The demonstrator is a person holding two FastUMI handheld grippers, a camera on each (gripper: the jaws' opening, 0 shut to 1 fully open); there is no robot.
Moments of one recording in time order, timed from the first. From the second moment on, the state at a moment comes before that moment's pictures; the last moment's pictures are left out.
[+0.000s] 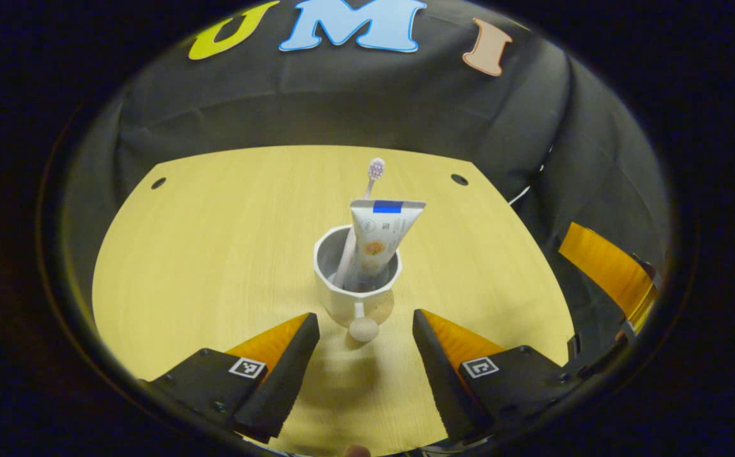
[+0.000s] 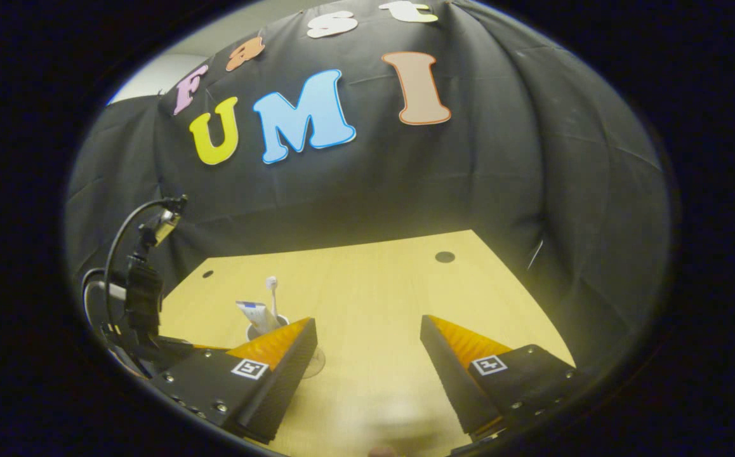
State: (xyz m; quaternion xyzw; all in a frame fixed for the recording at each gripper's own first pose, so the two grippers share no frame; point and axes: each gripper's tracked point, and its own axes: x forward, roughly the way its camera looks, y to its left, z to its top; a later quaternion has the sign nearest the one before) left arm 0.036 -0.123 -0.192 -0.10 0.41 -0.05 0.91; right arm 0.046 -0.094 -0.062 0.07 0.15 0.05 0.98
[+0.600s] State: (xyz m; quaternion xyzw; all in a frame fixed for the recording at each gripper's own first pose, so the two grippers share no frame) left arm 0.035 -0.046 -0.076 -0.07 0.16 -0.03 0.98; right arm 0.020 -0.076 -0.002 0.02 0.06 -0.01 1.00
